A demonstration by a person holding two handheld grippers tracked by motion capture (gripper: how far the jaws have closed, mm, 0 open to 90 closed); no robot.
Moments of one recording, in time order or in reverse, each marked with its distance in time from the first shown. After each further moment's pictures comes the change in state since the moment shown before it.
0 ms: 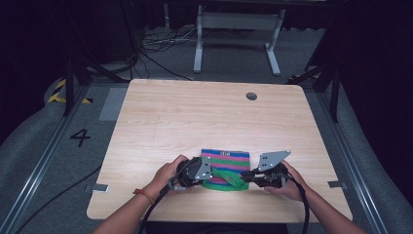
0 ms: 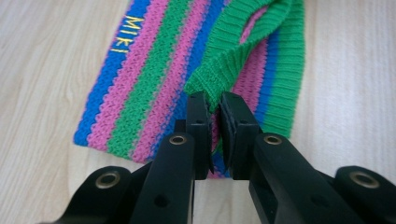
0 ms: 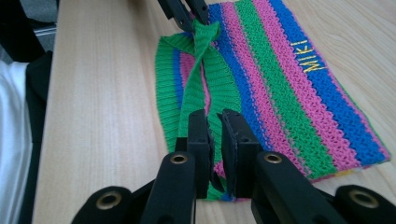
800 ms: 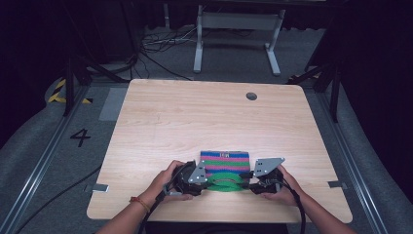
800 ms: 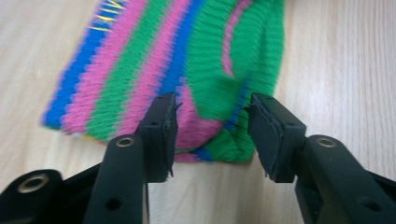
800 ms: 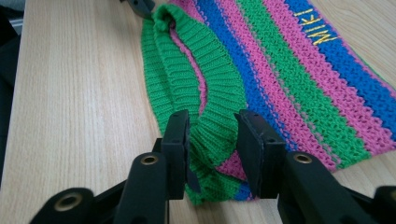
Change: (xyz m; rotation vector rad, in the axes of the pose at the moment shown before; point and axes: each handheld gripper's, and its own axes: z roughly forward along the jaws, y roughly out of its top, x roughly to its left) left arm -0.006 -0.018 -0.004 -0.073 -0.020 -0.111; right arm 0.008 -0.012 0.019 0.030 -0.054 0.007
